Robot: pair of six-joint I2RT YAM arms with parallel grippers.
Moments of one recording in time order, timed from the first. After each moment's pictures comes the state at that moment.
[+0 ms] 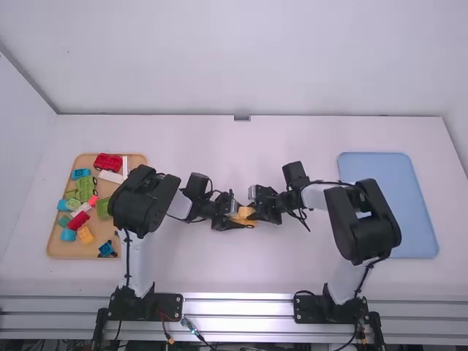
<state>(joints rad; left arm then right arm) -0.31 2.12 0.74 0.46 1.07 0.91 0.29 1.86 0.82 -0.24 -0.94 -1.13</state>
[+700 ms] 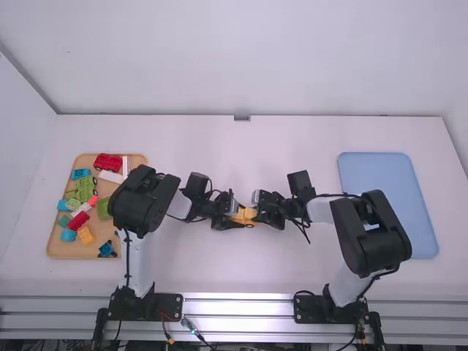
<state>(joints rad) -0.30 2.12 0.74 0.46 1.07 0.91 0.29 1.79 0.65 -0.01 -0.82 -0.99</state>
